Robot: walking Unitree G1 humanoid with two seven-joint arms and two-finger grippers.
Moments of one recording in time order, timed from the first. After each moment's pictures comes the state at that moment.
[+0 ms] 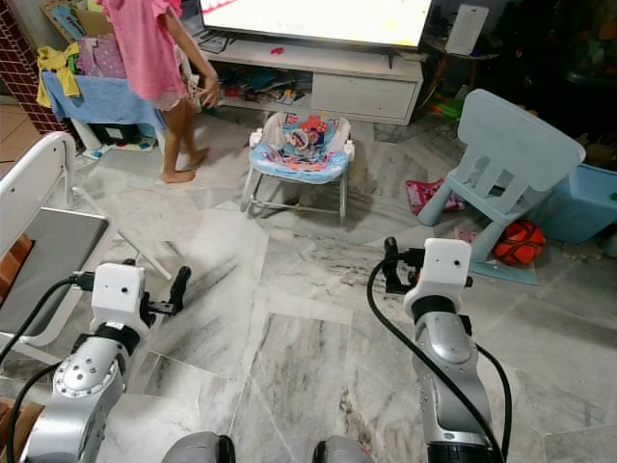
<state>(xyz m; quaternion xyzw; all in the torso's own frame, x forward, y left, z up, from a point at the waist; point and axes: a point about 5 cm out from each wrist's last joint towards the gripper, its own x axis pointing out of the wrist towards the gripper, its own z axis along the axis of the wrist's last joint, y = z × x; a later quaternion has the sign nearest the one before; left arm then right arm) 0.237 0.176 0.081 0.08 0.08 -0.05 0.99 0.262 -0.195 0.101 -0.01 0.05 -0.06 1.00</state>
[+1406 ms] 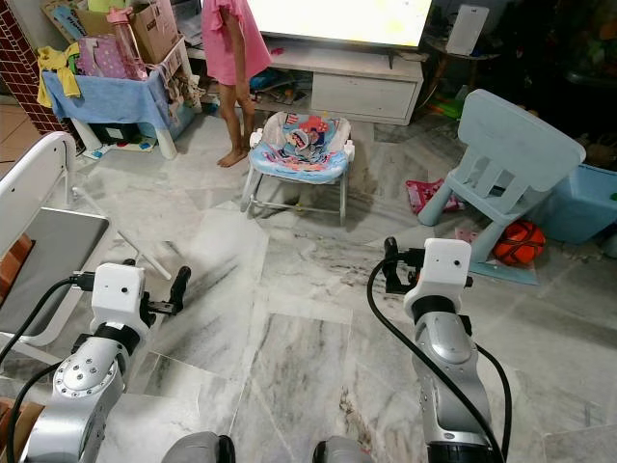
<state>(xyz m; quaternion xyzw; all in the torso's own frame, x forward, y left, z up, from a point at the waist) 0.239 0.180 0.083 0.08 0.07 -0.03 0.99 0.263 -0.193 0.101 0.00 0.05 -0.05 1.00</state>
